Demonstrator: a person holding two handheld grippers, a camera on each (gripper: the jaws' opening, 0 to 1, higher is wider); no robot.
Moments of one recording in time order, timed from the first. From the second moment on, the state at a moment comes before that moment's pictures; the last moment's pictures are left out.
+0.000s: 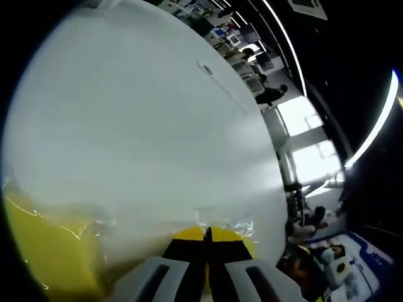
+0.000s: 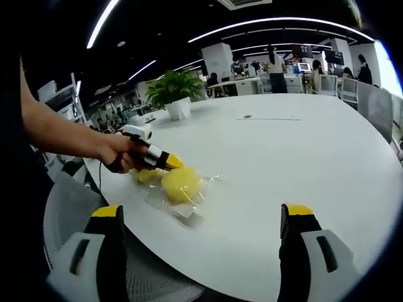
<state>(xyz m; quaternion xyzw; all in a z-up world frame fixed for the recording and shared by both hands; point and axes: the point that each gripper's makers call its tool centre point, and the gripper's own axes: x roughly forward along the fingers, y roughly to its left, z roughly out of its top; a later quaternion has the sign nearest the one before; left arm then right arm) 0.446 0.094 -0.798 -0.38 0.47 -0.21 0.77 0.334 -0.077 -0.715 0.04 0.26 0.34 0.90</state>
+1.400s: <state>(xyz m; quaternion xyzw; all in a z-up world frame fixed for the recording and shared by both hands) 0.441 0.044 -0.665 -0.23 0.28 -0.44 0.82 0.349 -0.071 -0.687 0.05 0.22 0.34 0.91</state>
